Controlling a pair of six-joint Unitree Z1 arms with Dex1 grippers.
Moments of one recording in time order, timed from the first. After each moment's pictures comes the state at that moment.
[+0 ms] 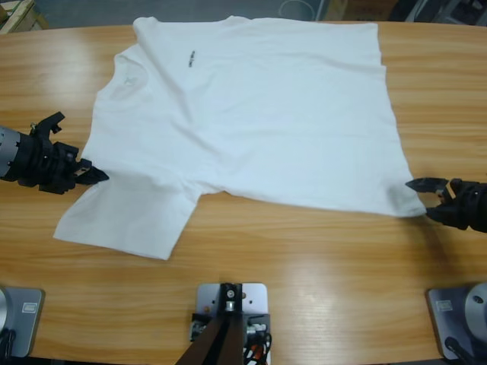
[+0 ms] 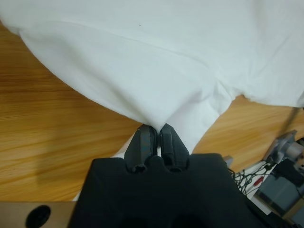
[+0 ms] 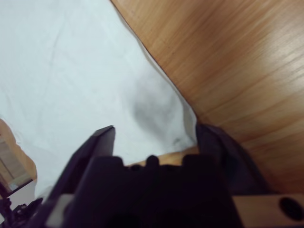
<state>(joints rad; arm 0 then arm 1) -0.38 1.56 -0.73 0.42 -0.37 -0.61 0.12 1.24 -0.23 0.02 0.24 0.99</state>
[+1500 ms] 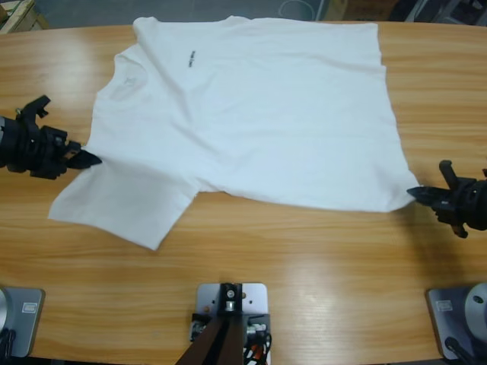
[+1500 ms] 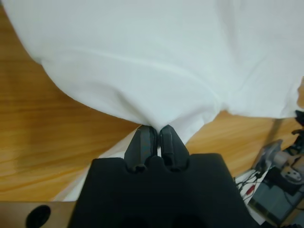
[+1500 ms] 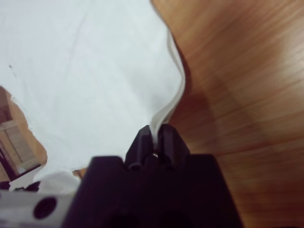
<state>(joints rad) -0.33 1.52 -0.76 0.42 -0.37 -0.61 0.12 1.21 -0.21 -0.05 0.30 0.96</state>
